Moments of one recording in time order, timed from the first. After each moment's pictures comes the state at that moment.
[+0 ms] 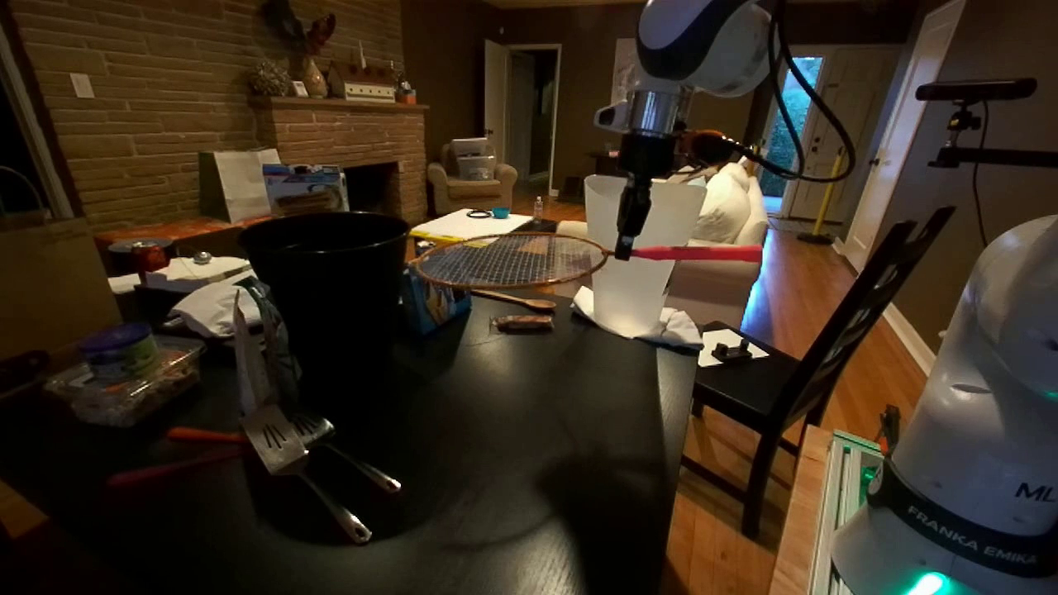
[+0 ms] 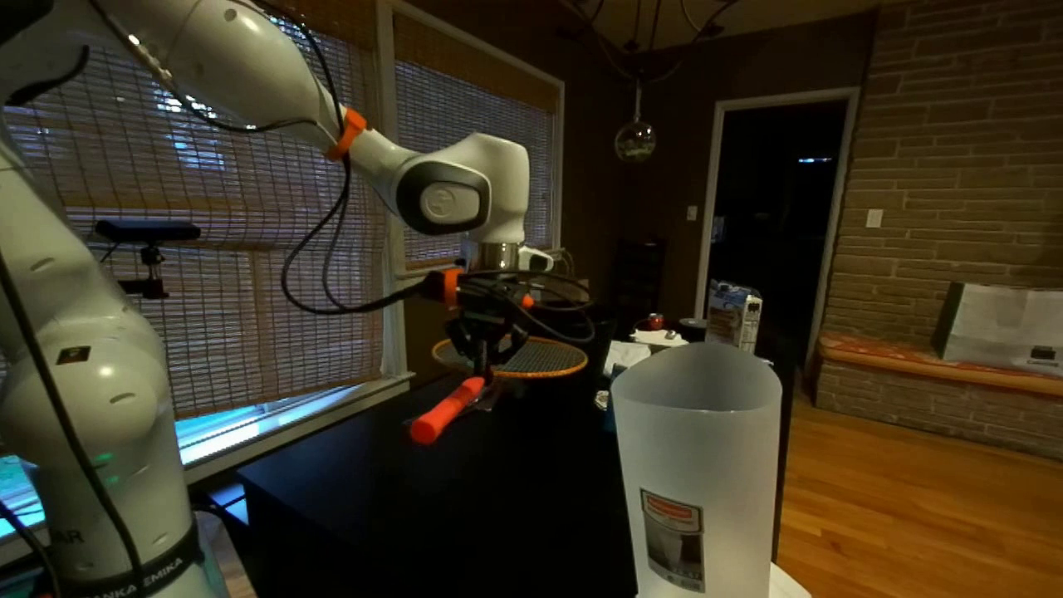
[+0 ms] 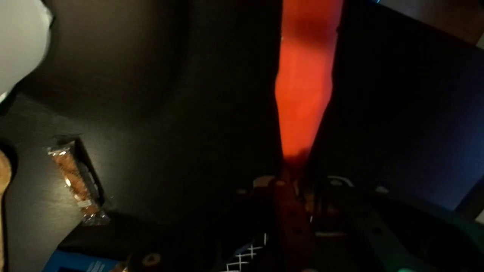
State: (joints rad) arm -0.09 -0.34 -0.23 -2.46 0.07 2.13 -0.87
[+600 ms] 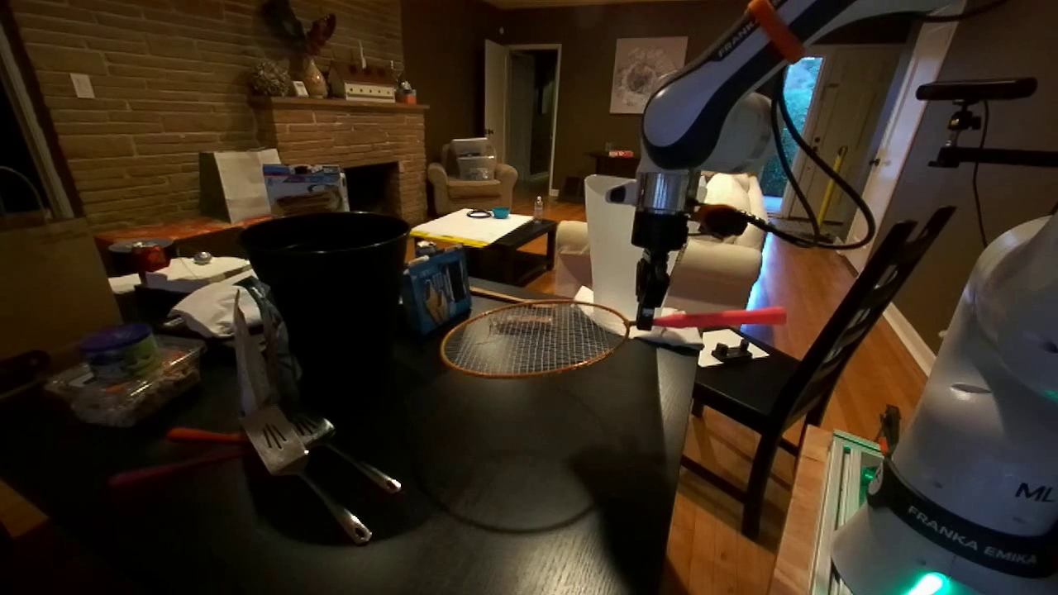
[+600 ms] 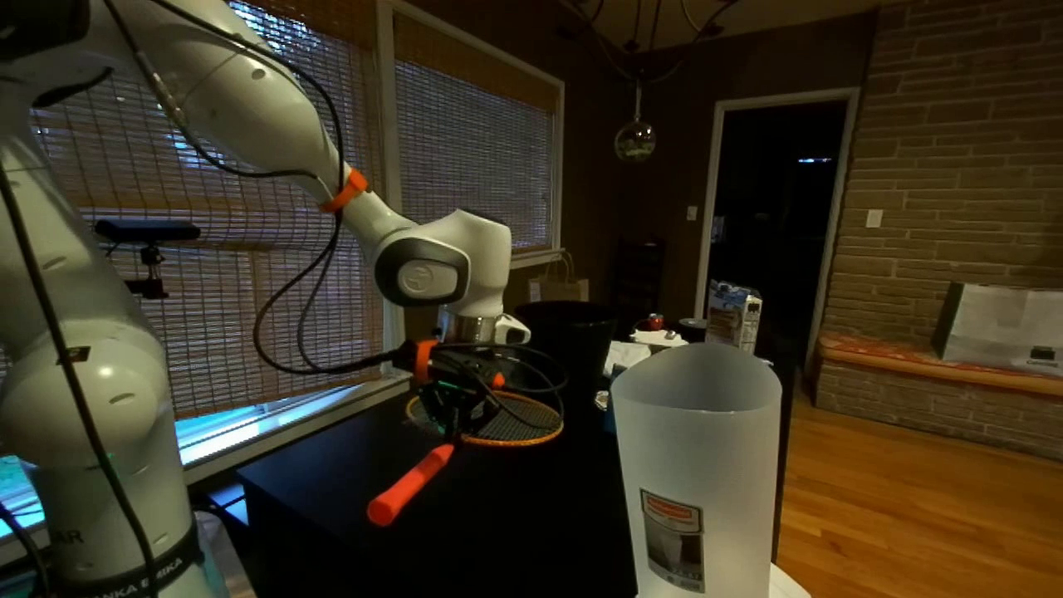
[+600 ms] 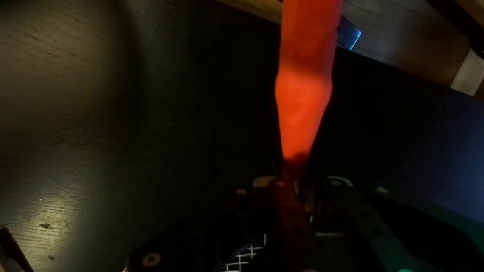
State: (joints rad) arm -0.10 -0.27 -0.24 -2.66 0.06 2.31 -0.88
